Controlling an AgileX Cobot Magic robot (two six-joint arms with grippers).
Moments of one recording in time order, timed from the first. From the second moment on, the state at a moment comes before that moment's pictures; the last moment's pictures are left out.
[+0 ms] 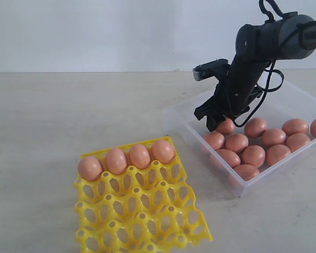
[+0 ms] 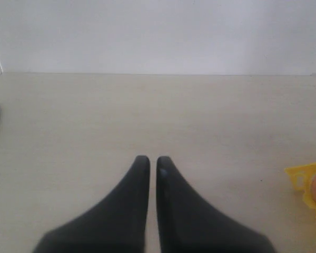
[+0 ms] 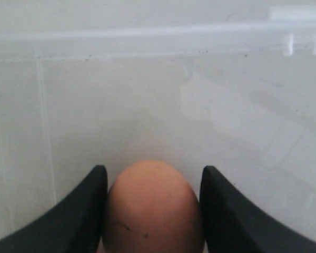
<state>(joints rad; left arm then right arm) 0.11 0.00 0.00 -0.19 0.29 0.22 0.14 2.21 -1.63 0.12 0.83 -0.30</state>
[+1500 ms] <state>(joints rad) 0.11 0.00 0.00 -0.19 0.29 0.22 0.69 1.92 -0.92 -0.58 -1.13 0.76</state>
